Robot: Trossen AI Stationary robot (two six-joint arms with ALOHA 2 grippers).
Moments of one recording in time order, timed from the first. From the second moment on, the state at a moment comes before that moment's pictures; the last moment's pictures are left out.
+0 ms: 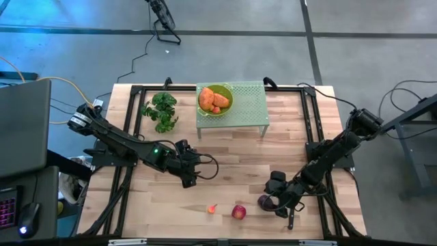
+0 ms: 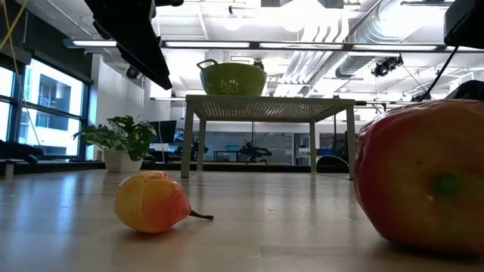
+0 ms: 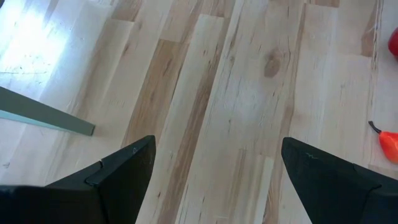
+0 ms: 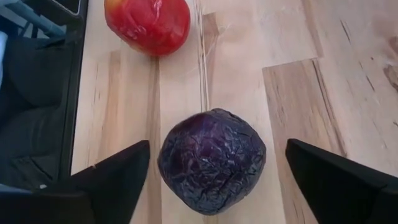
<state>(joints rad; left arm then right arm) -0.40 1.45 1.08 -0.63 -0.44 -0.53 0.77 1.47 0.62 -0.05 0.23 0.86</state>
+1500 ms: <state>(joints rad) -0.40 1.44 1.08 -0.75 -0.44 -0.52 0.80 1.62 0.62 0.09 0.29 0.90</state>
